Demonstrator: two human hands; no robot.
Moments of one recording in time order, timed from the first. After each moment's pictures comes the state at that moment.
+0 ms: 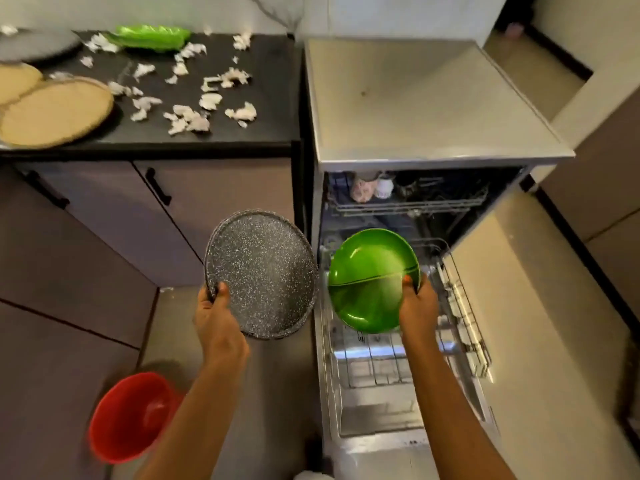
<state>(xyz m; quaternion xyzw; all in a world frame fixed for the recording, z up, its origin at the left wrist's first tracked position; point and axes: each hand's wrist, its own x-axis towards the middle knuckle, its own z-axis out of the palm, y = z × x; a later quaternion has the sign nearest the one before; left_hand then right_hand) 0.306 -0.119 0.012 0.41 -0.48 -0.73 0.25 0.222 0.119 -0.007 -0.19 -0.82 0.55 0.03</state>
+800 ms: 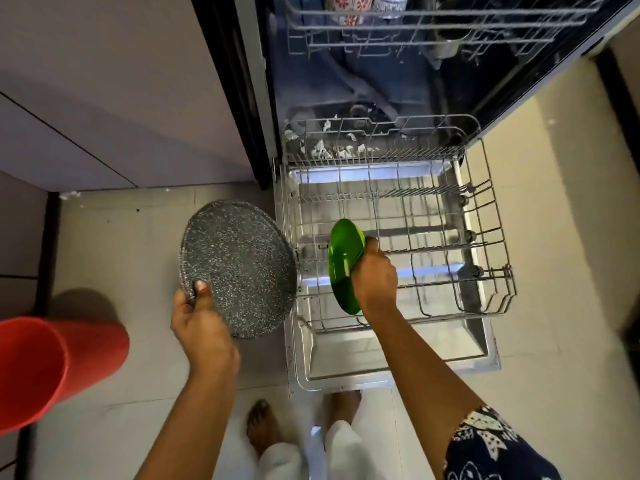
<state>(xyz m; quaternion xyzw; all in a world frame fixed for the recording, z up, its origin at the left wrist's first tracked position) 0.285 -0.030 -0.269 0.51 -0.48 -0.67 0.23 0.181 0.153 -0.309 -0.07 -0.96 0.16 -0.20</state>
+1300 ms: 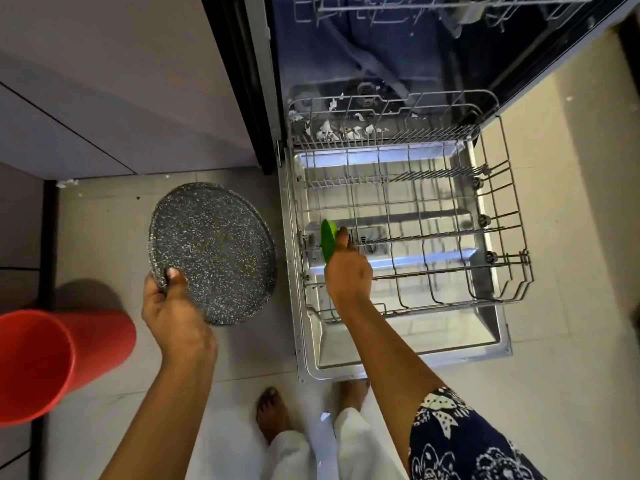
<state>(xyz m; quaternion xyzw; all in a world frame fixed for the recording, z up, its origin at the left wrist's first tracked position) 0.284 -0.072 -0.280 0.51 -0.50 -0.65 0.27 0.198 0.102 -0.342 0.01 -0.96 0.07 -0.26</state>
